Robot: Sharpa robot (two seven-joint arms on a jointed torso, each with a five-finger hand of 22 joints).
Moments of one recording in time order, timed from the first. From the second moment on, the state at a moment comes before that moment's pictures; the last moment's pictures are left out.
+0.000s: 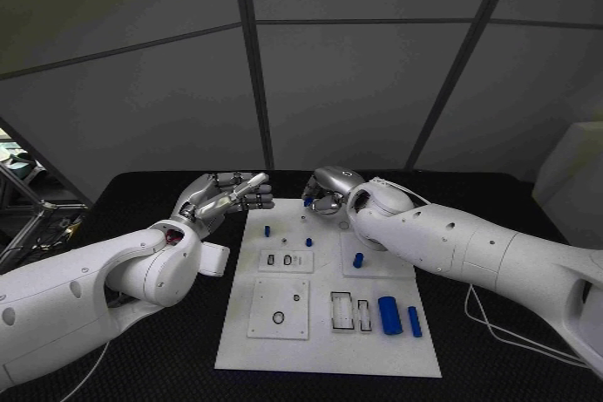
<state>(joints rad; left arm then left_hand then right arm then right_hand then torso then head) 1.15 -0.90 0.09 1.64 -0.11 -0.37 0.38 1.35 -0.02 0.07 0.11 0.05 0.87 0.21 0.16 0.11 0.97 0.17 0.21 0.07 1.00 0.14 0.14 0.12 0.19 0.83 0.25 0.33 0.13 1.24 -0.36 0.03 0.96 -1.53 -0.35 -0.03 1.23 0.01 0.44 -0.28 0.13 1.13 0.13 0.06 0.07 1.22 0.08 0.06 0.06 1.47 -0.01 1.17 0.83 0.06 1.43 0.10 1.49 1.31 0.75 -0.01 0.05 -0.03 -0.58</state>
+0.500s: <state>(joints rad) 1.15 -0.90 0.09 1.64 -0.11 -0.37 0.38 1.35 -0.02 0.07 0.11 0.05 0.87 0.21 0.16 0.11 0.97 0.17 0.21 0.07 1.00 0.14 0.14 0.12 0.19 0.83 0.25 0.33 0.13 1.24 -0.34 0.03 0.93 -1.55 -0.32 -0.05 1.22 -0.01 0.45 -0.28 0.13 1.13 0.13 0.06 0.07 1.21 0.08 0.06 0.06 1.46 0.00 1.16 0.81 0.06 1.42 0.11 1.48 1.31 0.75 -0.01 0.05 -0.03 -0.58</state>
